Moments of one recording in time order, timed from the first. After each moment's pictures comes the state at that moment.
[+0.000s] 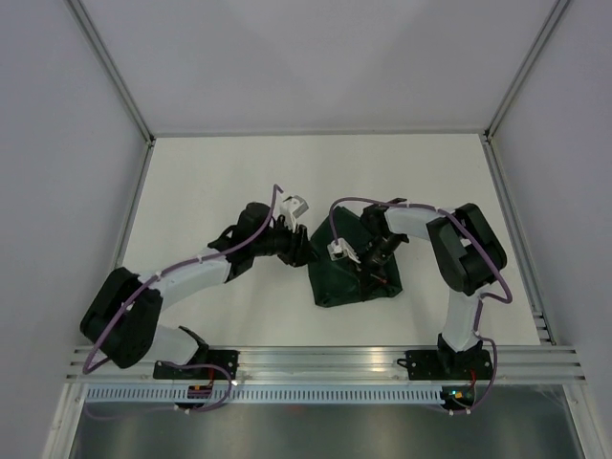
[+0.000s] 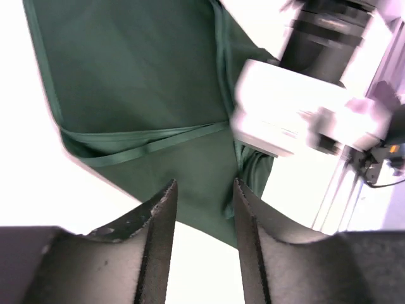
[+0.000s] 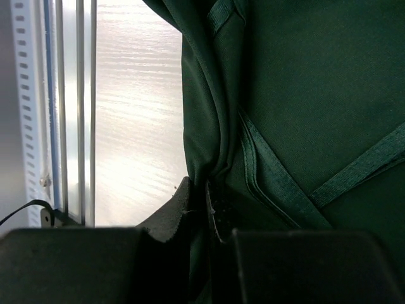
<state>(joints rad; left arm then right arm) -0.58 1.44 0.74 0.14 0.56 -0.23 0.47 1.91 1.11 -1.04 -0.79 -1.18</state>
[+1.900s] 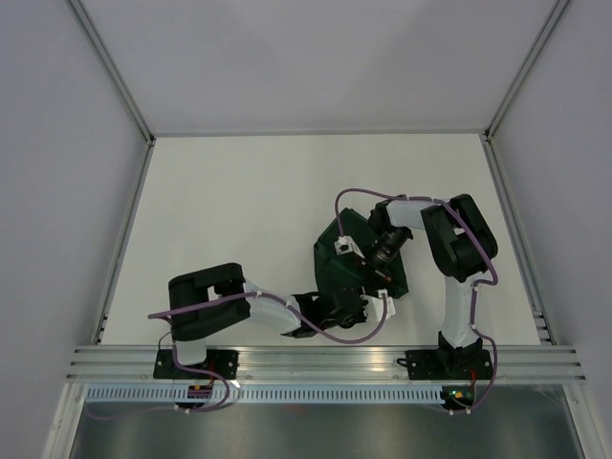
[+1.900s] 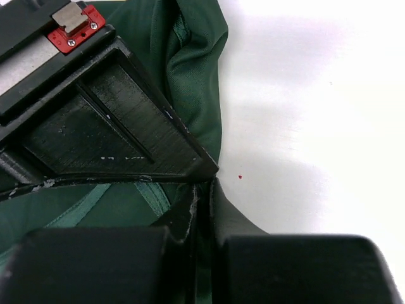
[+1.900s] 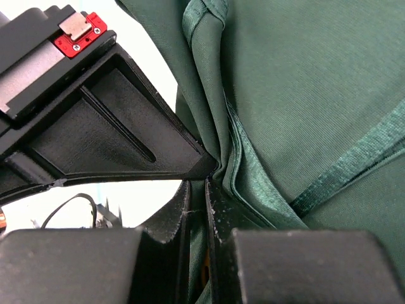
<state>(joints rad) -1.33 1.85 0.78 0.51 -0.24 0.32 0.39 2.05 1.18 -1.19 -0.85 -1.18</state>
